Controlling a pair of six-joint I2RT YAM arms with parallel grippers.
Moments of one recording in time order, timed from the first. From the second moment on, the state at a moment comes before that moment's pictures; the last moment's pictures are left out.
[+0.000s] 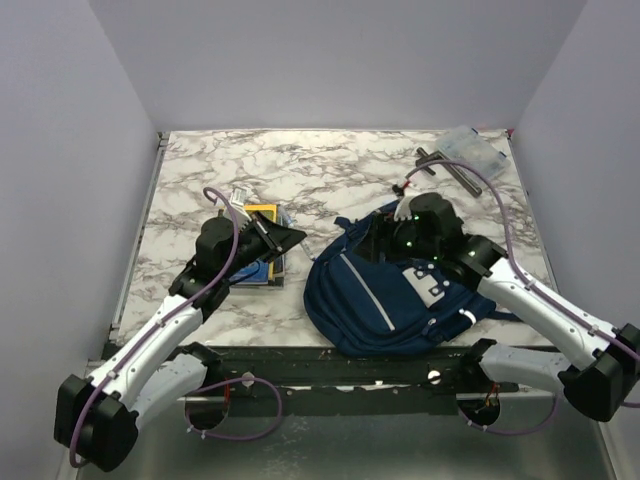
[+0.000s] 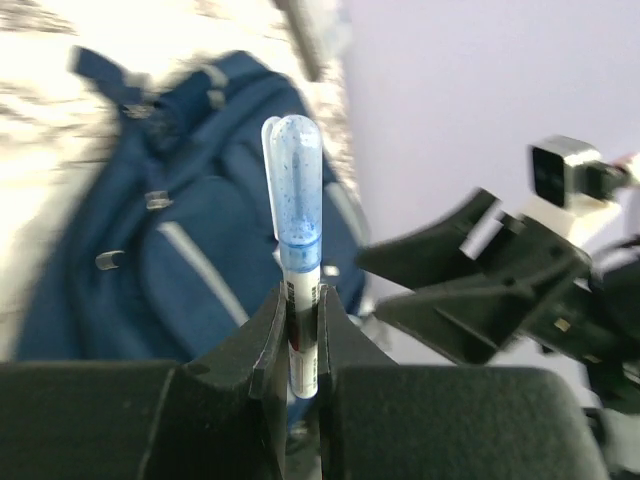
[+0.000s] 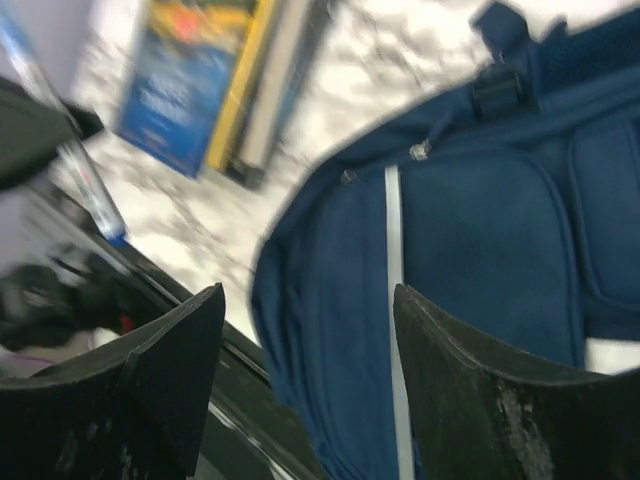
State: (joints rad) left arm -0.48 0.91 0.58 0.17 0.34 -1.11; right arm 0.65 1.09 0.94 -0.36 -0.18 0.55
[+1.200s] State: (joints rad) left arm -0.72 1.07 0.50 0.07 0.38 -1.22; right arm 0.96 1.25 1.09 -0.75 0.36 0.53
